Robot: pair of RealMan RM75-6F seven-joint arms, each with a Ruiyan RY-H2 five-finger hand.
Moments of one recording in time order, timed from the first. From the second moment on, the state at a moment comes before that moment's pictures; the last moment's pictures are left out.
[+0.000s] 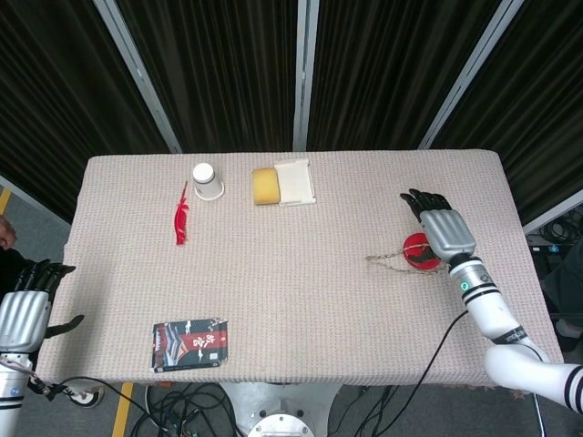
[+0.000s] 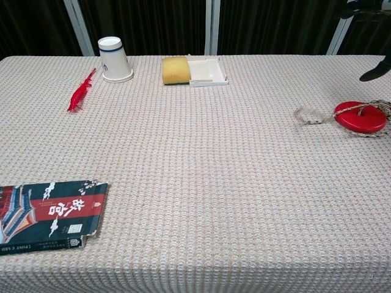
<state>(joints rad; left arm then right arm) -0.10 -1.25 -0.05 -1.40 1.50 1.50 -0.05 0.68 -1.07 0.25 -1.72 -0.88 0.83 -0.28</state>
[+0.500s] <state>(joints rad) -0.10 -1.24 -0.06 -1.43 1.50 1.50 -0.03 0.45 -1.04 0.13 -1.73 -1.19 1.12 -0.17</state>
